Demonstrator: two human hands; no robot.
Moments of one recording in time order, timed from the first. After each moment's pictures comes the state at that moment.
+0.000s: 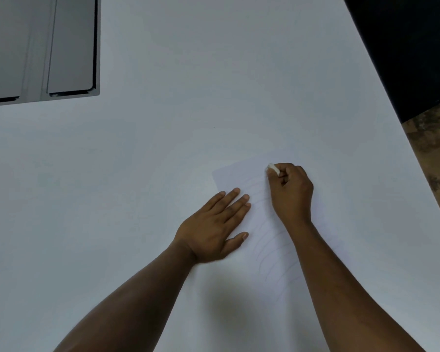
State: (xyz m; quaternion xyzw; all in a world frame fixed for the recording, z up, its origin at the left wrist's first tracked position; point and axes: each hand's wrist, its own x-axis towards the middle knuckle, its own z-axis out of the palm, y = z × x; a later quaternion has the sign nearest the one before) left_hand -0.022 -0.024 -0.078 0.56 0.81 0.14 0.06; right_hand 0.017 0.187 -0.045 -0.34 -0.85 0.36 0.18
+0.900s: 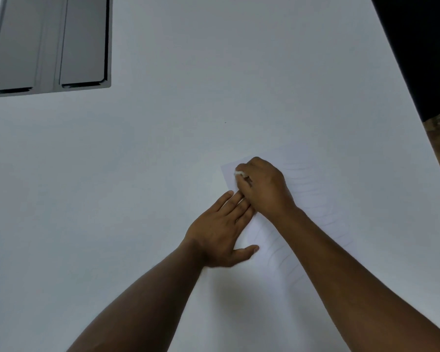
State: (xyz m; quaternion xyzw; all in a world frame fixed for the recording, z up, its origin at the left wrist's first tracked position) left_hand -0.013 -0.026 -0.066 0.54 0.83 0.10 0.14; right_hand -0.016 0.148 -0.042 -0.07 -0.96 0.28 0.08
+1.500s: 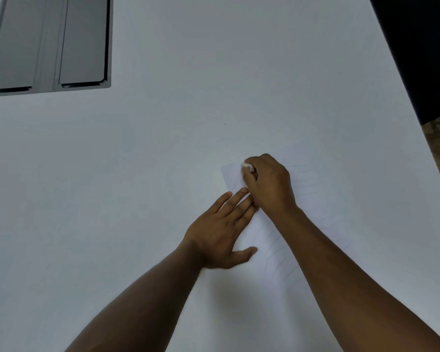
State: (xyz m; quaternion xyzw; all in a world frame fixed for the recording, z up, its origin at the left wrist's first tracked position) left_hand -0.014 -0.025 -0.065 0.54 0.82 0.10 0.13; right_hand -0.022 0.153 -0.043 -0.14 -0.94 0.27 0.13
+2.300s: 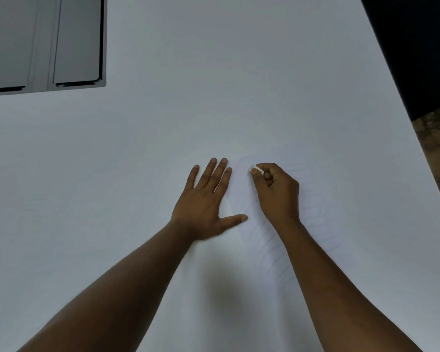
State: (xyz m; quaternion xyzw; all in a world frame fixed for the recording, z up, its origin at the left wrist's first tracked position) left_hand -0.054 -0.027 -0.063 0.42 0.90 0.08 0.14; right_hand 0.011 0.150 -0.035 -0.30 -0.84 0.43 0.13
